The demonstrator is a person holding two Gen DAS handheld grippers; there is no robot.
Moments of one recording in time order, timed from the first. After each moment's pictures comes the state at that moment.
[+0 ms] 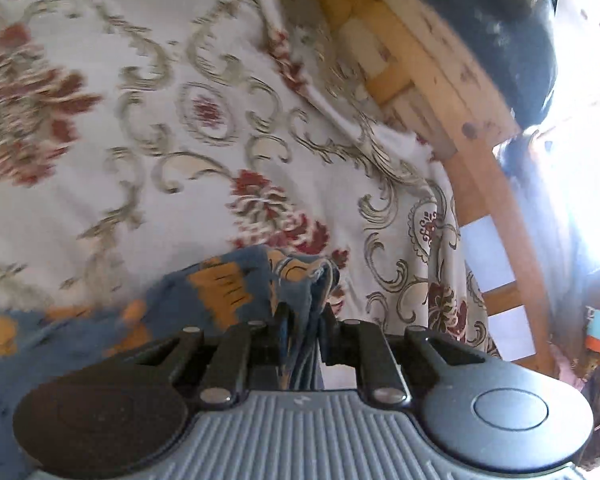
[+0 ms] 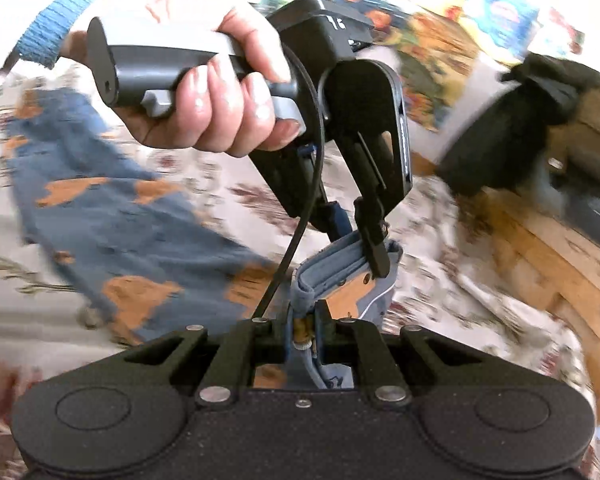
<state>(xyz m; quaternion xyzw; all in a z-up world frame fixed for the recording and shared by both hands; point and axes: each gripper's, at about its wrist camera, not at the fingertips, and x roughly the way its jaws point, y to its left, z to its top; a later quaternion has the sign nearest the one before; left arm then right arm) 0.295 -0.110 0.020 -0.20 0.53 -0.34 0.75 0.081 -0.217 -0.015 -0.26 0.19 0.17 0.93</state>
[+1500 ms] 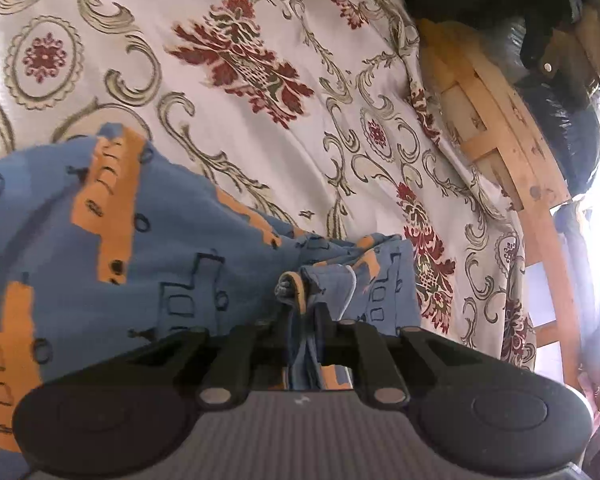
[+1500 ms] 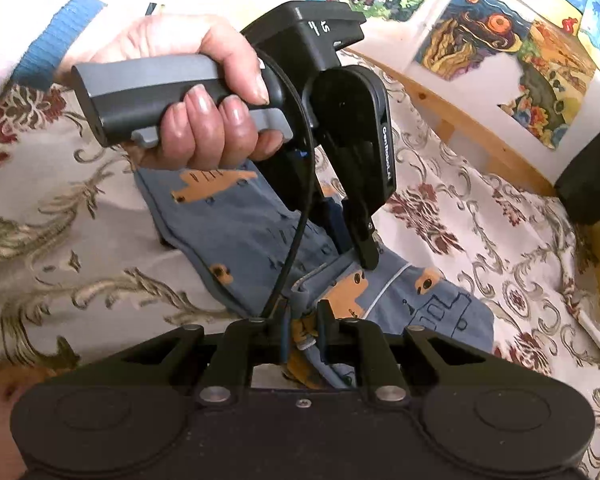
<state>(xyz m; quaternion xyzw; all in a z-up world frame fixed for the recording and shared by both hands) 0.236 0.037 -0.047 -0.27 0.51 -0.24 0.78 0.071 -0.134 -0.035 -0.28 0.23 0.30 0.88</state>
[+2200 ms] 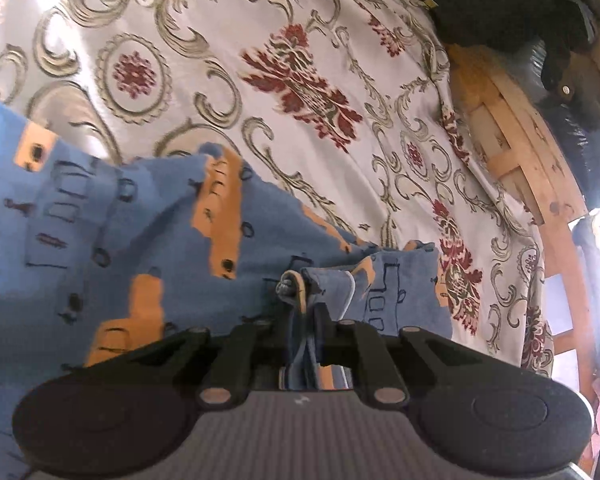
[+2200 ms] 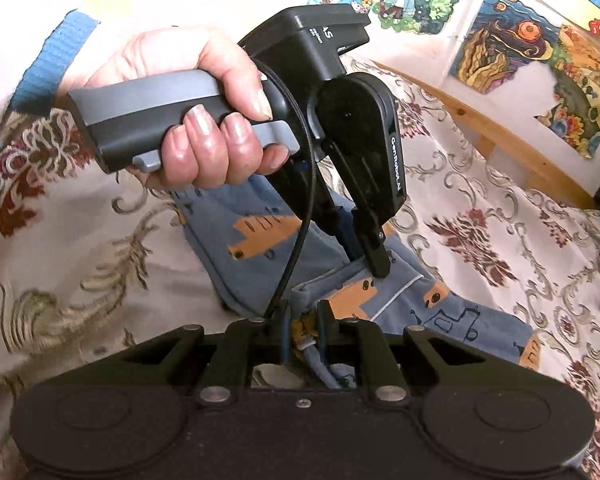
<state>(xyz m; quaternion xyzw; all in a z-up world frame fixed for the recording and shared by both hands) 0.219 0.089 -0.040 -0.26 0.51 -0.20 0.80 0.072 -0.087 -0.028 -0.24 0.23 0.35 0.87</state>
